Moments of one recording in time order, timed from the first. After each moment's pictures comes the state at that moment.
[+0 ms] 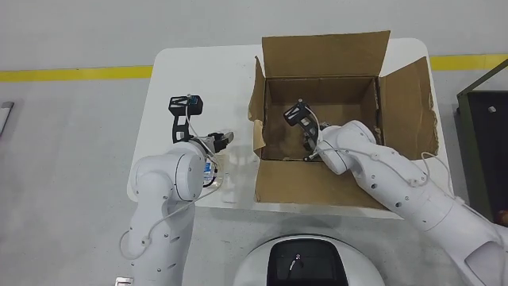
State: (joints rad) left arm 0.94 -1.39 -1.34 -1.95 1.43 0.21 -1.44; right arm -0.63 -1.25 0.73 -1.42 -1.09 0.21 1.13
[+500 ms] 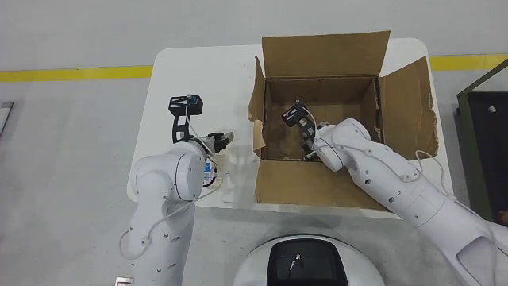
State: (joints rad) left arm 0.94 -1.39 -1.34 -1.95 1.43 0.21 -1.44; right arm -0.61 -1.28 0.73 -1.35 -1.09 0.18 1.14
